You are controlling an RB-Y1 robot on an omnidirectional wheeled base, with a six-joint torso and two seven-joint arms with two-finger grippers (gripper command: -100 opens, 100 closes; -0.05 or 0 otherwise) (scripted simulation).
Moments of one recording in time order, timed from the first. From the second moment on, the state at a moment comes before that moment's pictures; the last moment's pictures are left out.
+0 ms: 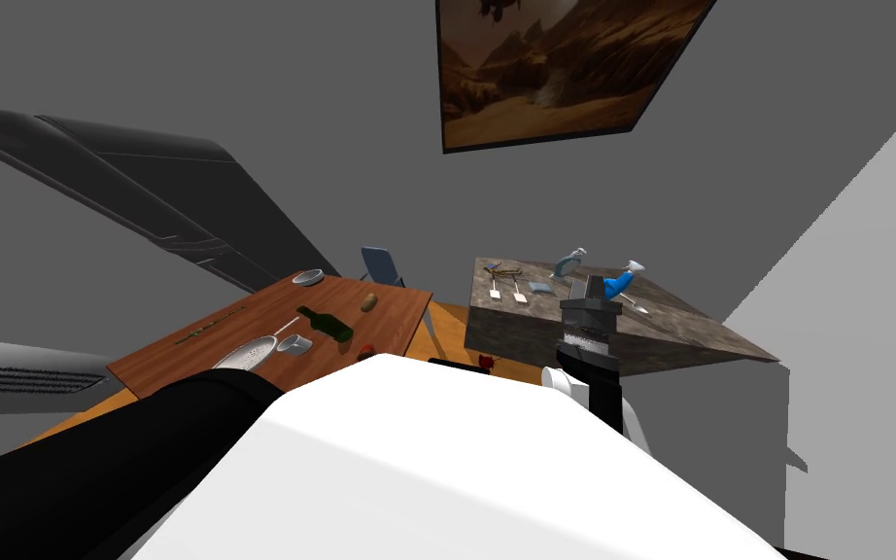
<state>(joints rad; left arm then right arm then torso) 0.79 0.89 -0.13 -0.91 -1.34 -0.59 0.19 0.54 -0.01 -0.07 -2.29 0.05 -0.43 -0.05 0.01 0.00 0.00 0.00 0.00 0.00</state>
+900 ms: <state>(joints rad) 0.71 0.84 -0.04 -0.62 -1.21 -0.72 -0.09 0.54 -0.01 -0.07 -2.29 0.05 -0.43 -0.05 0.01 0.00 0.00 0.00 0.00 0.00</state>
